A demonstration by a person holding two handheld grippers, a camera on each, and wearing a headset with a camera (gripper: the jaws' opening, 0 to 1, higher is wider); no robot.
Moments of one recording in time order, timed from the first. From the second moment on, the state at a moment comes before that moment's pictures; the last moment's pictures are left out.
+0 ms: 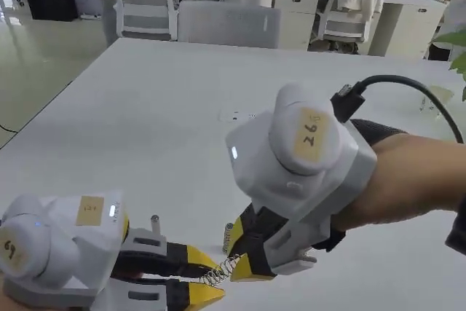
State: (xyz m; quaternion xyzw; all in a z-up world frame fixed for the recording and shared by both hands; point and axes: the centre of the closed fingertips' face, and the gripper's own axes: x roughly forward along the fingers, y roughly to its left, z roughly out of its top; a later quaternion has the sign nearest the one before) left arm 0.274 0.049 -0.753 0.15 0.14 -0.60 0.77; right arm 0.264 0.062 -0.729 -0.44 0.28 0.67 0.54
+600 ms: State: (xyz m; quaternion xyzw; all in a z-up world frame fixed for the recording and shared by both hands) left arm 0.277 0.049 -0.750 0.15 0.14 -0.59 0.78; right arm 0.266 0.070 -0.723 -0.44 0.26 0.67 0.54
